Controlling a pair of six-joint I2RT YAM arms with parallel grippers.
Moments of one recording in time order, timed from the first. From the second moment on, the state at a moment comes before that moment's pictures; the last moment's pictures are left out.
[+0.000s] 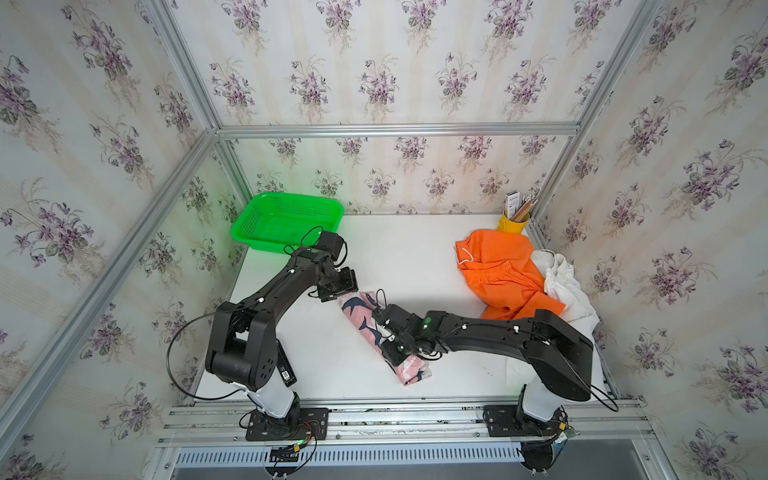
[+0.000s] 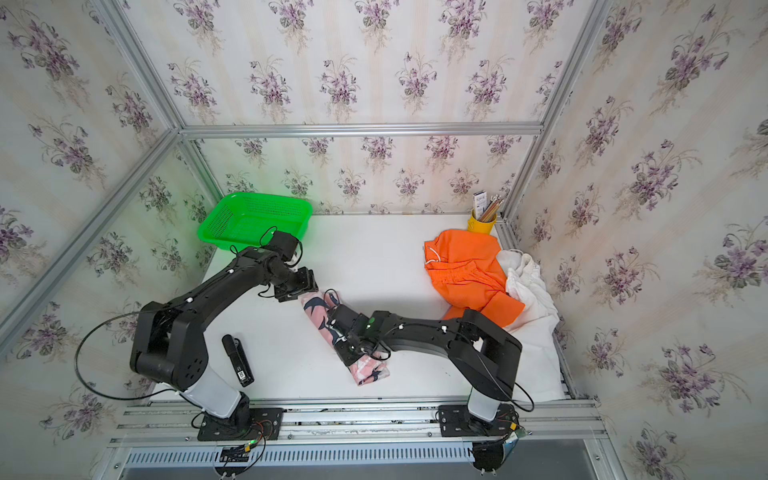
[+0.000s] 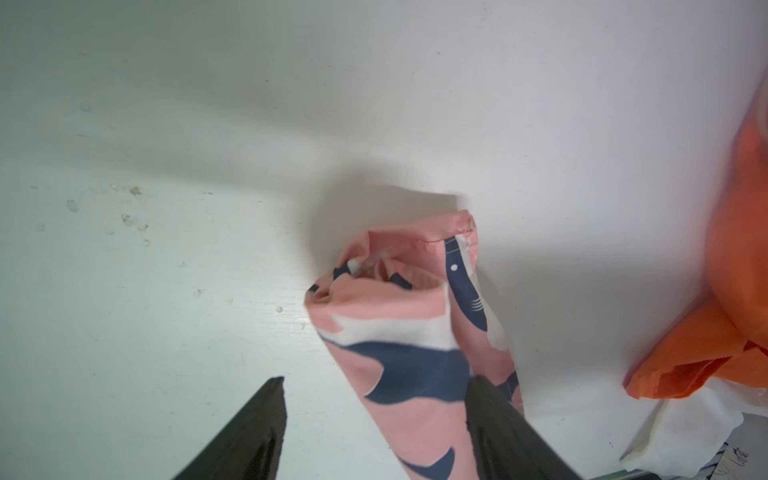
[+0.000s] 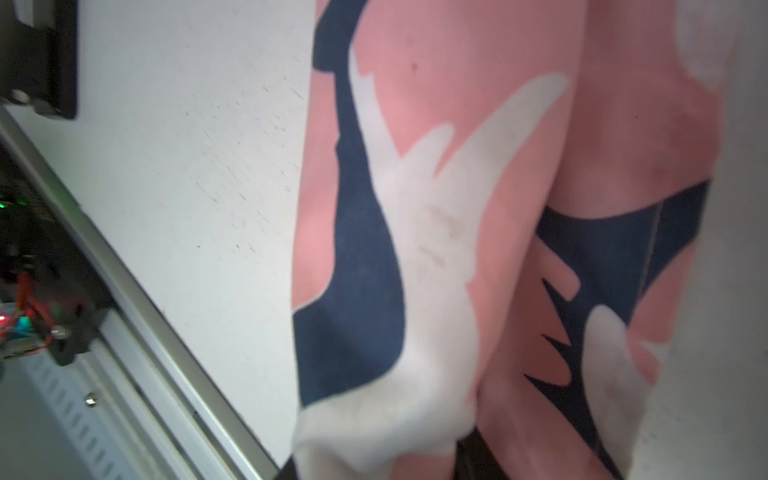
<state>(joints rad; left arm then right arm) -0.28 1.61 1.25 -0.90 0.19 -0.53 1.05 1.66 0.94 -0.36 -0.21 0.45</state>
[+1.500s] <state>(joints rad) -0.49 2.01 1.43 -0.82 0.31 -0.57 1.21 1.70 1.07 -0.85 0.39 0.47</state>
